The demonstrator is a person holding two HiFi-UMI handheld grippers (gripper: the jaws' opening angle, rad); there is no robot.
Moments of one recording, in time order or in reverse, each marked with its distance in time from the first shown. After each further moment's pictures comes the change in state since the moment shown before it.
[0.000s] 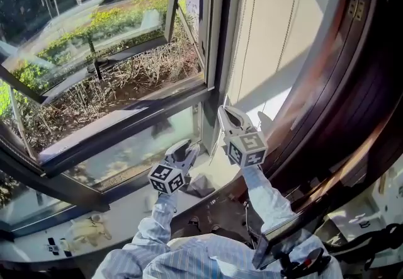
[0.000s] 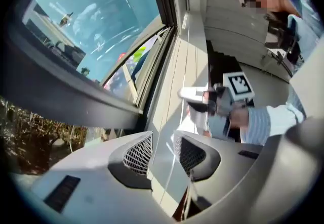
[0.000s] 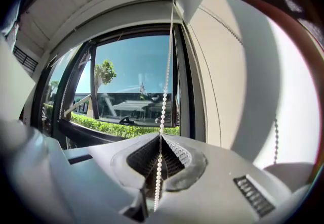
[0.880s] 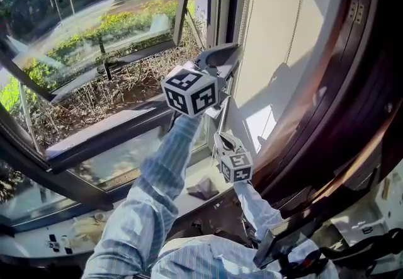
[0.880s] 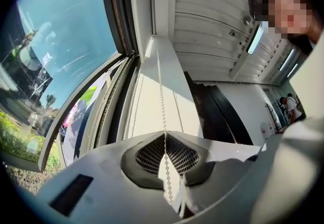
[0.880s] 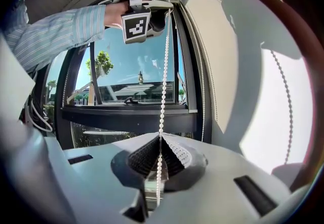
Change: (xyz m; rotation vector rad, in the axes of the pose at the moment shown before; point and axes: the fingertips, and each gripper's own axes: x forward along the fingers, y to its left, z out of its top) left arm 0.133 -0.115 0.314 0.231 -0.281 -0.305; right arm -0.009 0.034 -0.112 0.051 0.149 -0.004
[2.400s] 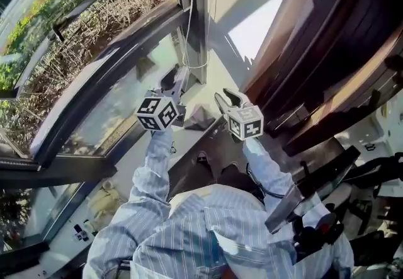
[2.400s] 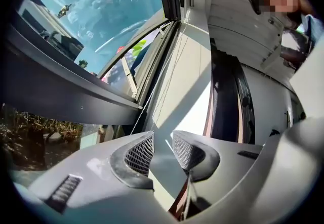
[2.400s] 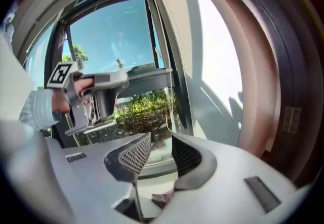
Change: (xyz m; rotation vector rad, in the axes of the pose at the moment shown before) left arm -0.219 0.003 -0.282 -0.269 0.332 0.271; right arm -0.080 0.000 -0.131 0.218 0.227 -0.135
